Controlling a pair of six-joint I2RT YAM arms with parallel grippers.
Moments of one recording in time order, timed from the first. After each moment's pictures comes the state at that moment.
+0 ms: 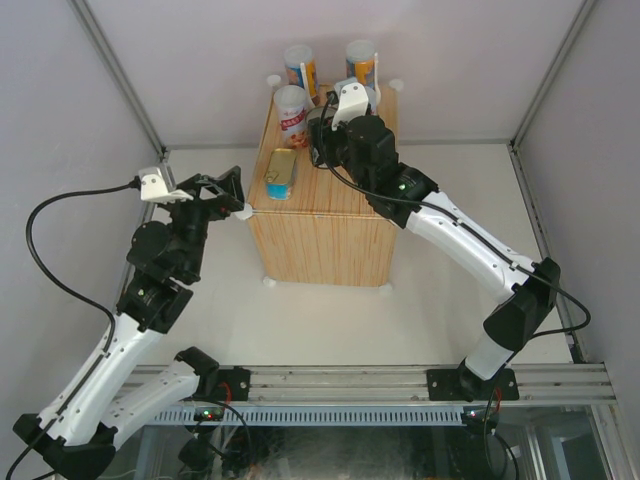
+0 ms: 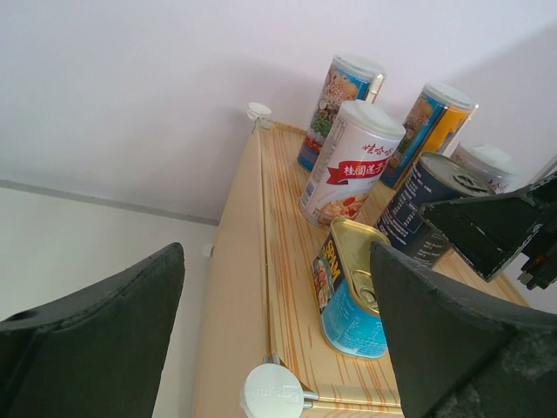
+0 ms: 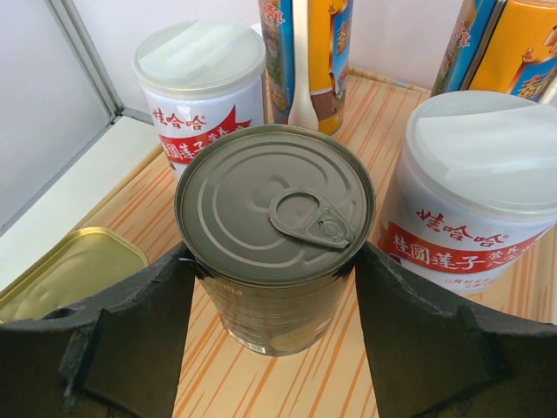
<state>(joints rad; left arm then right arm) -0.55 0.75 0.94 0.06 -0.46 -0.30 0.76 1.65 1.75 -0.21 0.37 0.04</state>
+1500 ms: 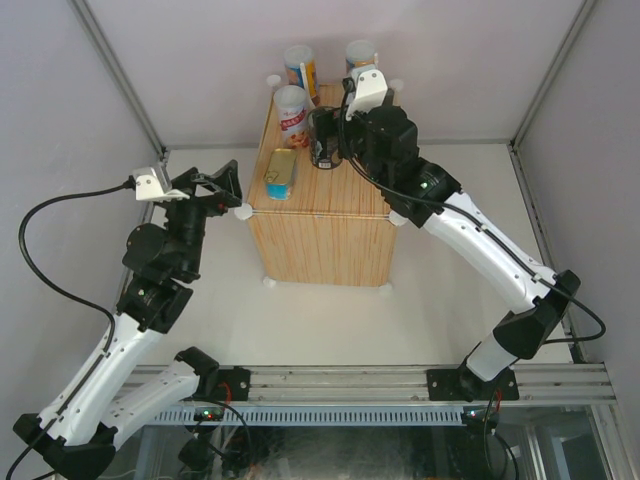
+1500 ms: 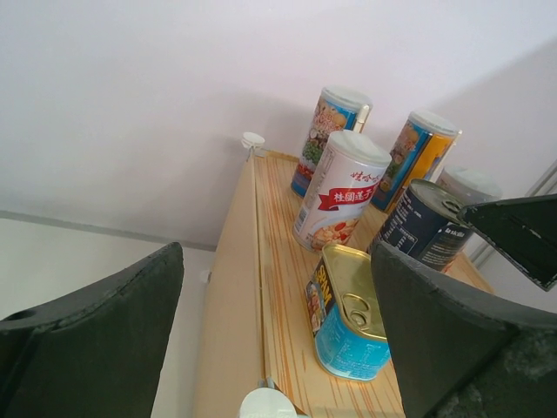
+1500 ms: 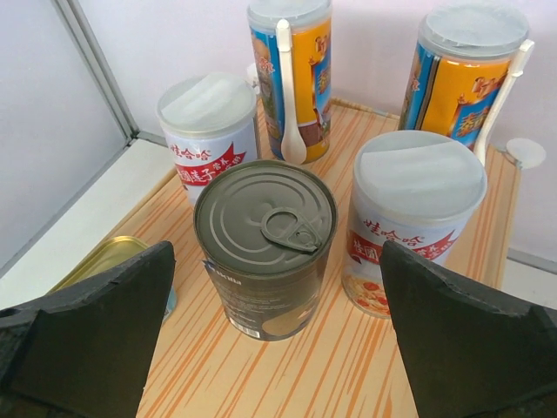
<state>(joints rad) -0.55 0.75 0.94 0.14 -0.46 -0.26 0.76 1.59 1.81 -0.30 0.35 0.05</state>
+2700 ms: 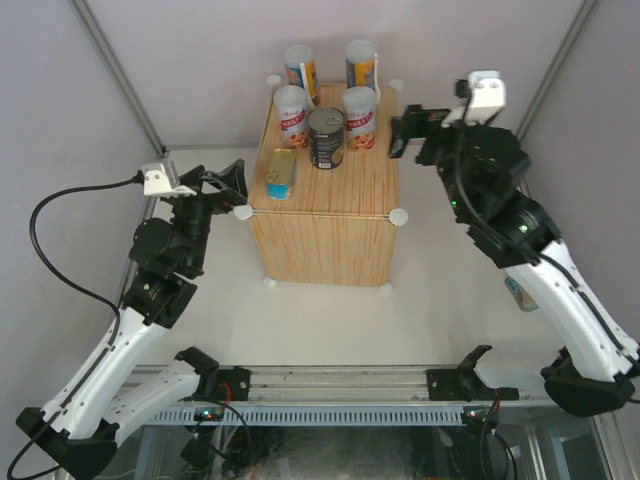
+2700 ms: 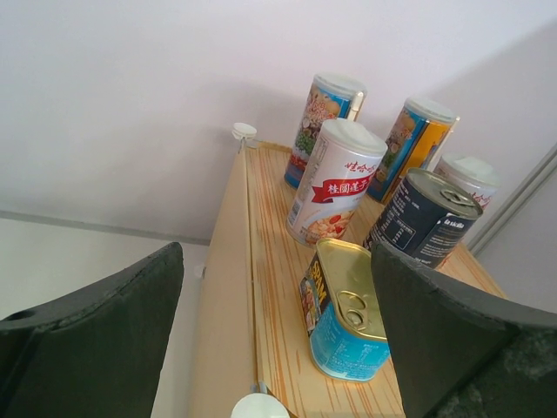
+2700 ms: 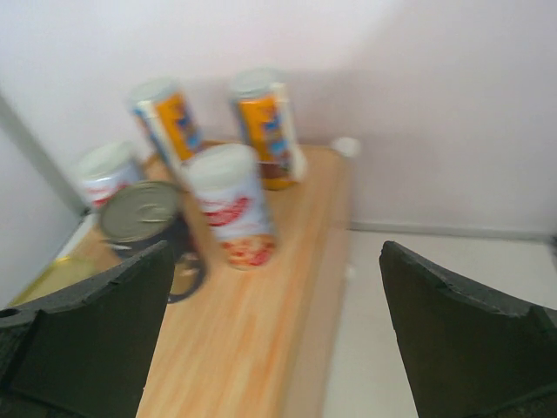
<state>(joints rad) -0.54 0.78 0.94 0.14 -0.43 -0.26 0.70 1.24 1.67 -0.38 0.48 0.08</state>
